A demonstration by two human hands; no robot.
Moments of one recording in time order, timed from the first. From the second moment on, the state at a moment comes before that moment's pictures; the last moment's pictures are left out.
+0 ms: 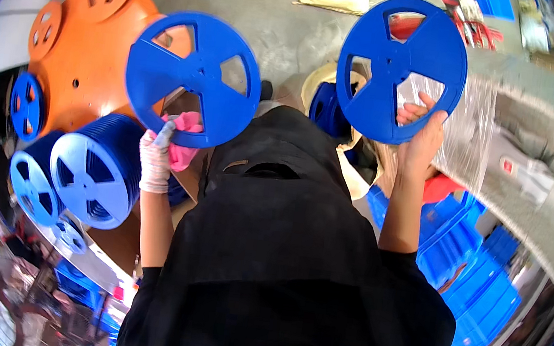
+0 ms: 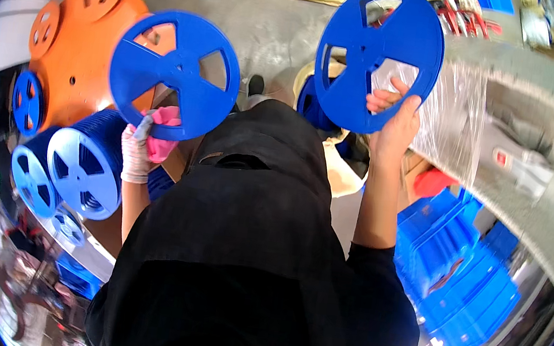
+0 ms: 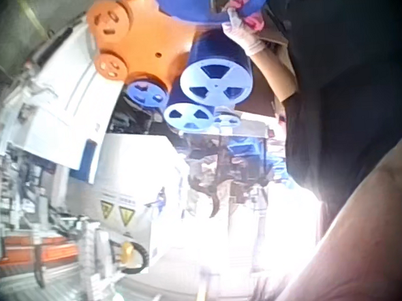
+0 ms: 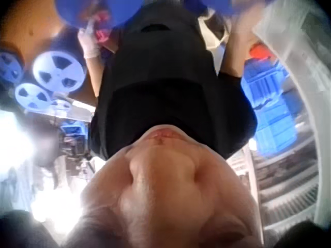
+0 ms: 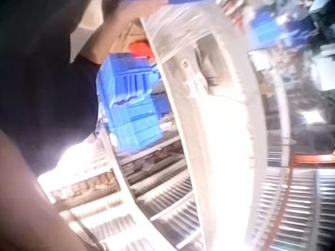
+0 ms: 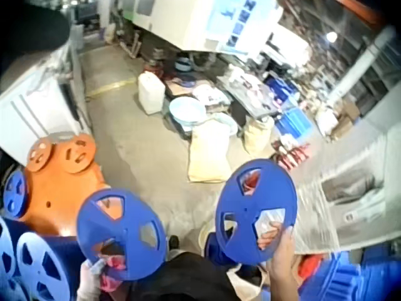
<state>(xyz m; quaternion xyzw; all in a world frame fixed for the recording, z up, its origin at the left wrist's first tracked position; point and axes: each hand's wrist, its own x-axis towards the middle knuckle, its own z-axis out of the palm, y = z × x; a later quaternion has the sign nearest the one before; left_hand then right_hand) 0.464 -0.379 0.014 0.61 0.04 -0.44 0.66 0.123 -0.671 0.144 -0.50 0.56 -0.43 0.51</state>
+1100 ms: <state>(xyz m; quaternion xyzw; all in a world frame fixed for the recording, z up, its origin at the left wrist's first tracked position) 0.185 -0.471 -0.182 0.68 -0.09 -0.58 0.44 -0.188 -0.568 0.042 -0.16 0.49 -0.49 0.70</state>
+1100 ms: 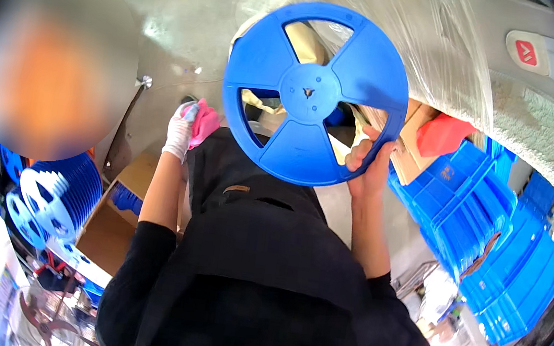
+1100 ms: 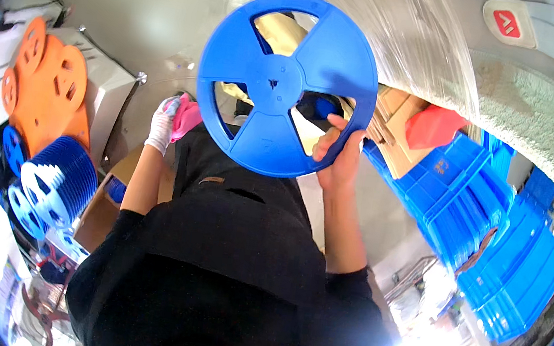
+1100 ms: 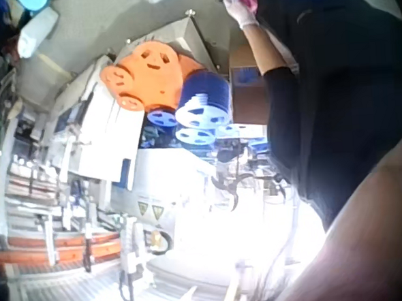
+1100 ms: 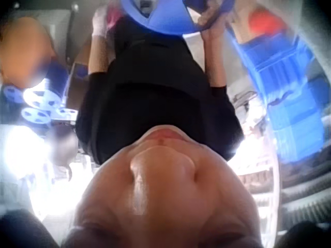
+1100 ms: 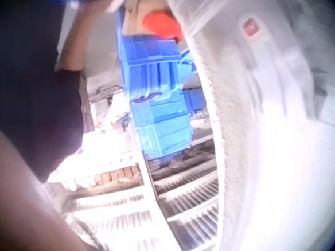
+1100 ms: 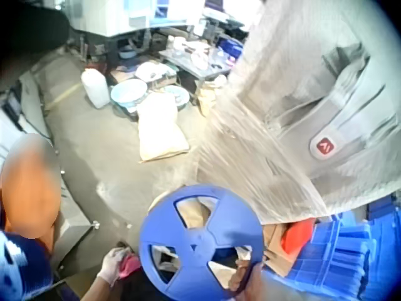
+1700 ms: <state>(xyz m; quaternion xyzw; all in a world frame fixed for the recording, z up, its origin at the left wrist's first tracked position) 0.084 -0.200 -0.009 0.60 0.09 -0.26 0.75 -0.107 -0.525 0.064 -0.19 0.15 -0.22 0.95</state>
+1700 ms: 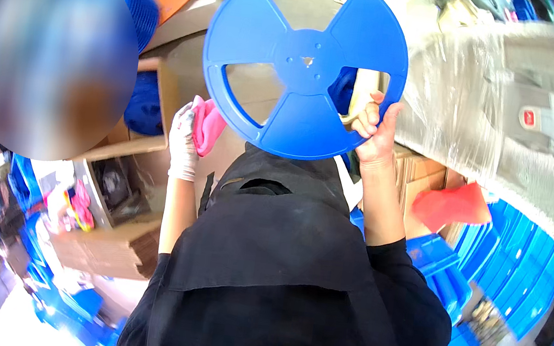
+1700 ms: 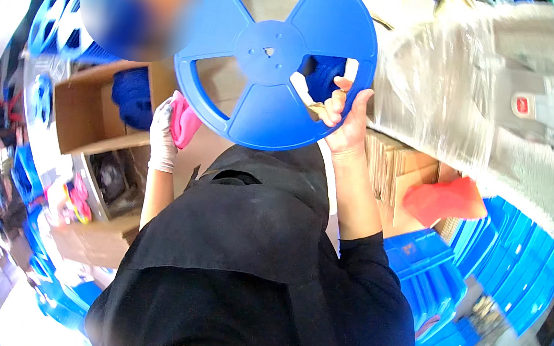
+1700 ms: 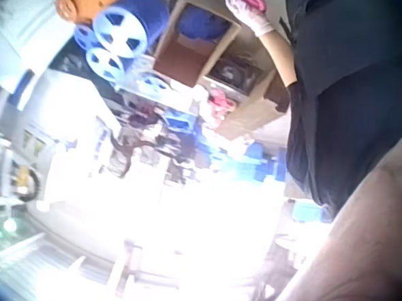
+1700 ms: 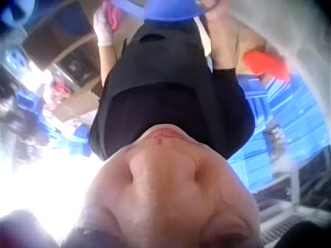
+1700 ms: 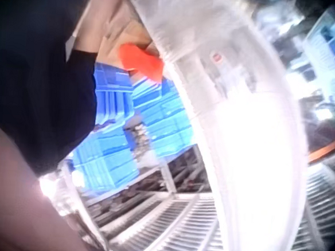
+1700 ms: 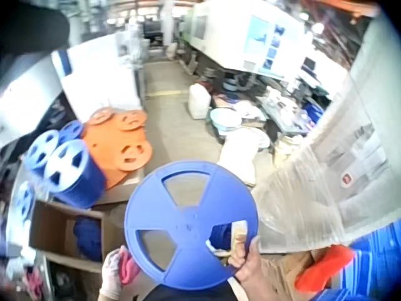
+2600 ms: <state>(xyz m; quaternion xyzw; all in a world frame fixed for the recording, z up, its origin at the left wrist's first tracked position) 0.016 -0.104 0.056 0.36 0.04 -0.16 0.92 -0.065 -0.413 0.141 -0.33 0.11 -0.04 0.94</state>
